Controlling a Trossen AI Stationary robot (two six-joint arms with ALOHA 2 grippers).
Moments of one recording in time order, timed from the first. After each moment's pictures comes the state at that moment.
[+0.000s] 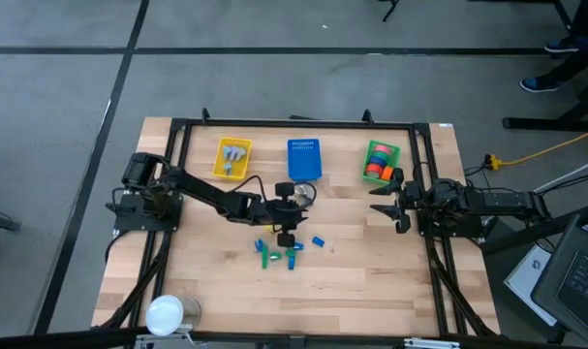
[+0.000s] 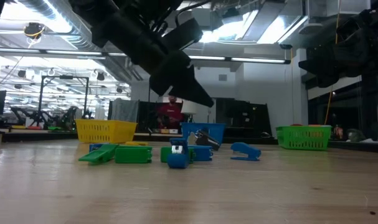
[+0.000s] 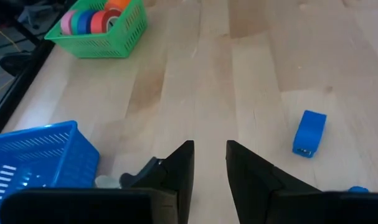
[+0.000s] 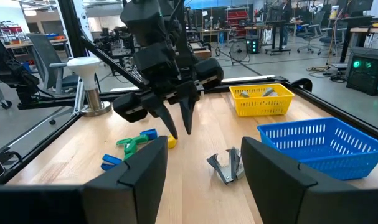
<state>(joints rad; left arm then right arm) -0.13 1.79 0.95 0.23 -0.35 0.12 0.02 0.07 0.01 0.03 0.02 0.10</state>
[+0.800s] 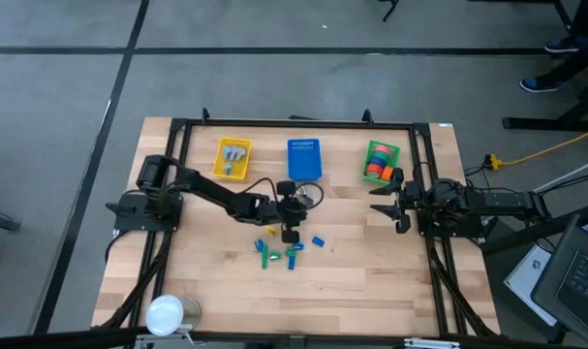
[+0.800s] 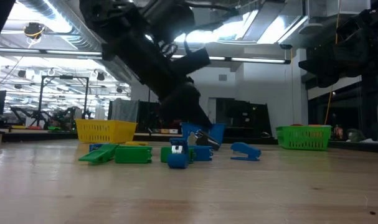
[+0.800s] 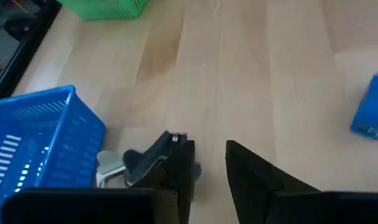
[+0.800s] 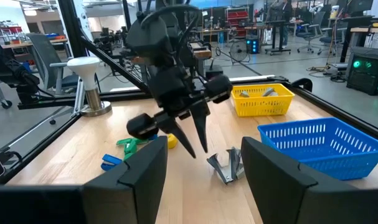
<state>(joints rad) -0.10 1.90 1.00 0.18 -0.42 0.10 0.02 0.06 0.01 0.03 0.02 0.10</state>
